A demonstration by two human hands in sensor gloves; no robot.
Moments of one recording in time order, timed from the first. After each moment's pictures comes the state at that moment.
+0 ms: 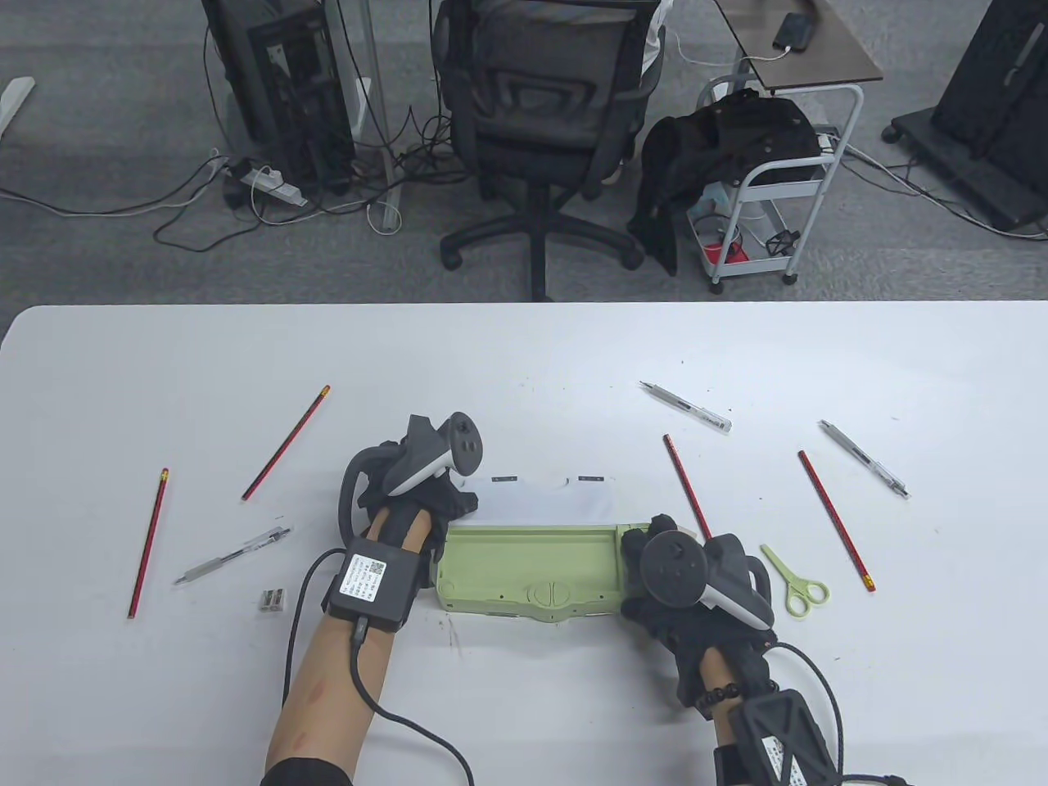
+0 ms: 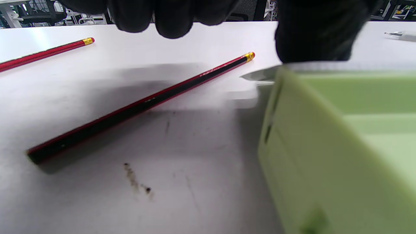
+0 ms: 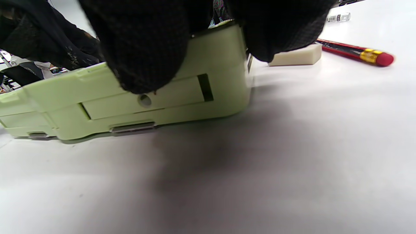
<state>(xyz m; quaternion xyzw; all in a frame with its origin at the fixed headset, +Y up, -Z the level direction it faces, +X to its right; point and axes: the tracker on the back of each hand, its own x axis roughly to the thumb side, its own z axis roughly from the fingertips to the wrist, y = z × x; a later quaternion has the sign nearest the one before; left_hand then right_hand) -0.145 -0.723 -0.414 -0.21 -0.02 -0.03 0.98 0.142 -0.731 -0.290 0.14 0.10 0.97 0.14</state>
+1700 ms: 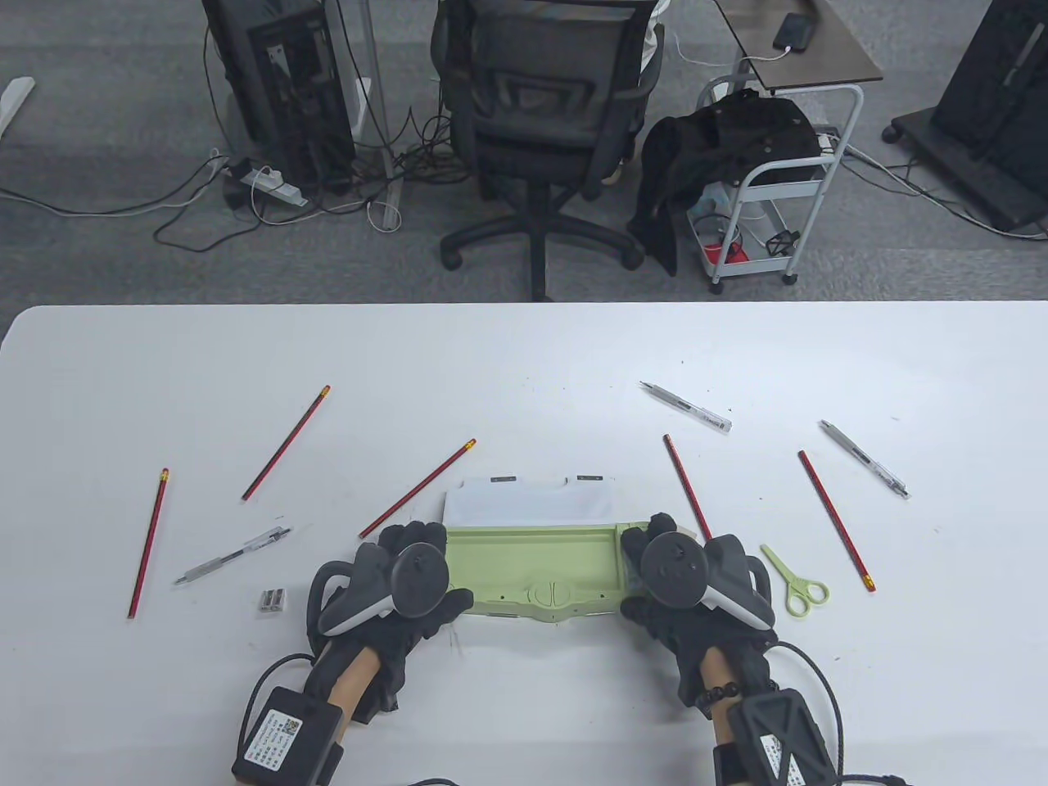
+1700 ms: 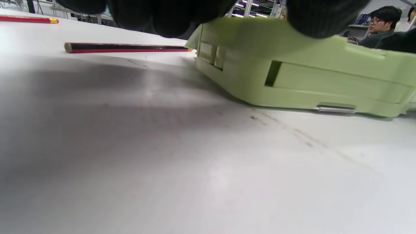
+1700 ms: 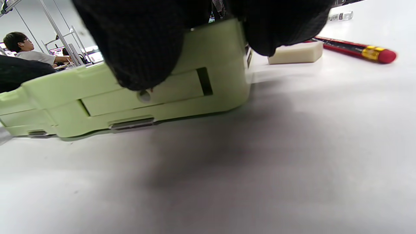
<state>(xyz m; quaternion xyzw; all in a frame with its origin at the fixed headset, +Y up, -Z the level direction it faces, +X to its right) -0.172 -0.743 -0.290 -0.13 -0.17 0.05 0.98 0.144 -0.732 -0.288 0.15 0.11 0.97 0.14</state>
